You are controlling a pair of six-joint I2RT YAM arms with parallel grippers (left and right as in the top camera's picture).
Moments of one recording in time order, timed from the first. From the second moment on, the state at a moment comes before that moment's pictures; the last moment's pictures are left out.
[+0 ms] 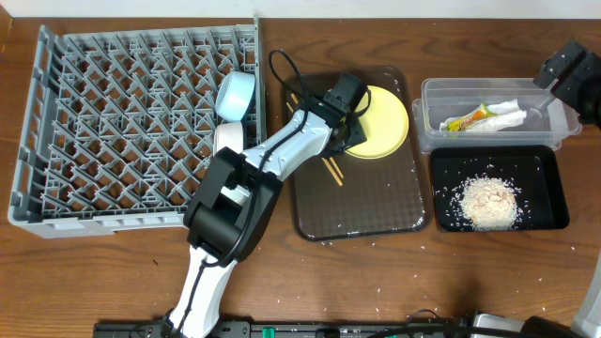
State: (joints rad) left arm -0.60 2.23 1.64 -0.57 0.10 -0.98; right arm -0.29 1.47 1.75 -1.05 -0.05 0.36
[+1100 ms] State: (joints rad) left arm -0.44 2.25 1.63 -0.49 0.27 -0.94; right arm -0.29 1.47 1.75 -1.05 -0.05 0.36
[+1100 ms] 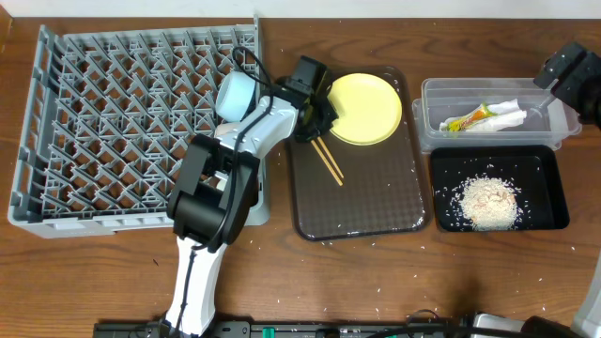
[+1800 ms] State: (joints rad) left arm -0.40 1.96 1.63 -0.44 0.36 -0.75; right arm -0.29 1.47 1.75 -1.05 -0.05 0.36
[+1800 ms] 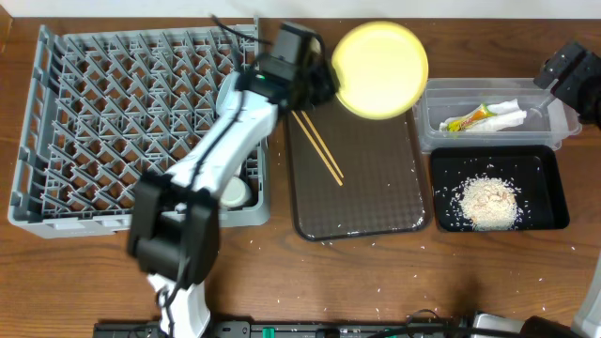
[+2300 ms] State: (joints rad) left arm -0.08 1.71 1.63 -0.66 0.10 -0.50; right arm -0.29 1.47 1.75 -1.05 -0.05 0.36
